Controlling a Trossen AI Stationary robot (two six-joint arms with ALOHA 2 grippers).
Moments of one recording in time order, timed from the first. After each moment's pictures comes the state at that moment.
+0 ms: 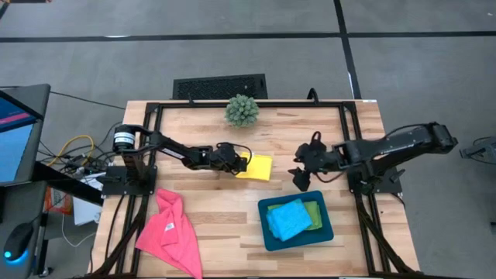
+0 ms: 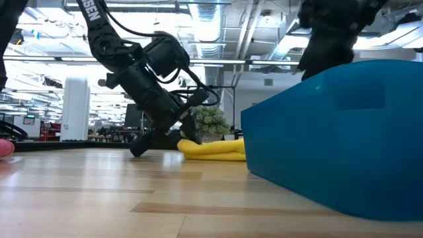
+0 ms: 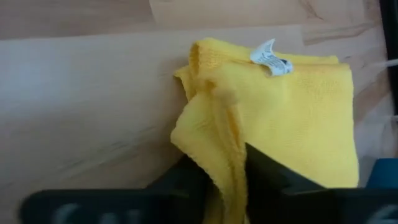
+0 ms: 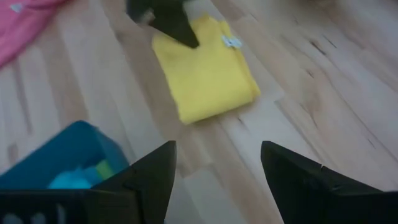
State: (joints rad) left arm 0.13 1.86 0.76 0.30 -0.14 -1.20; right arm 0.16 1.14 0.83 -0.60 0.28 0.55
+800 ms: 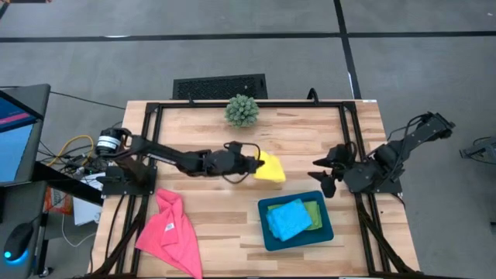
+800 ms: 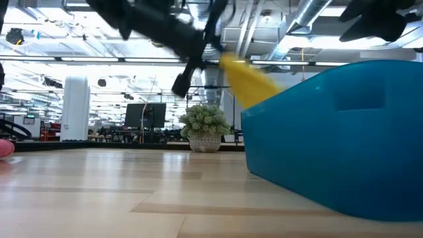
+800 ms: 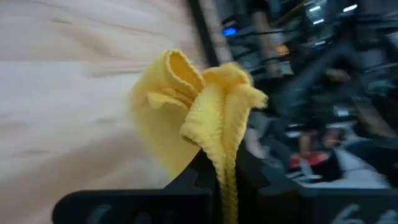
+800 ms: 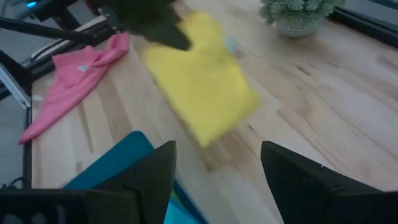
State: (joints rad) left arm -0.05 1.68 0.93 0.41 -0.30 -1.25; right arm 0.56 0.85 0.83 -0.81 0.65 0.90
